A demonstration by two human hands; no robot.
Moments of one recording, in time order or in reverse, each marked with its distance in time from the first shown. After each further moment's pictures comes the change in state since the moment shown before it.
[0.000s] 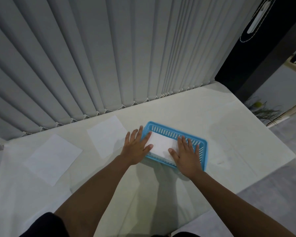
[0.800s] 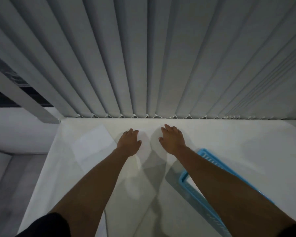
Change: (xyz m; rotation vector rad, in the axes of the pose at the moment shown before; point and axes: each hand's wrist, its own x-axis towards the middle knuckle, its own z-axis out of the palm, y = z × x) left_hand -0.004 -0.182 -0.028 -0.338 -0.054 -0.594; right_hand 0.170 -0.230 0.021 -0.209 -0.185 -0.561
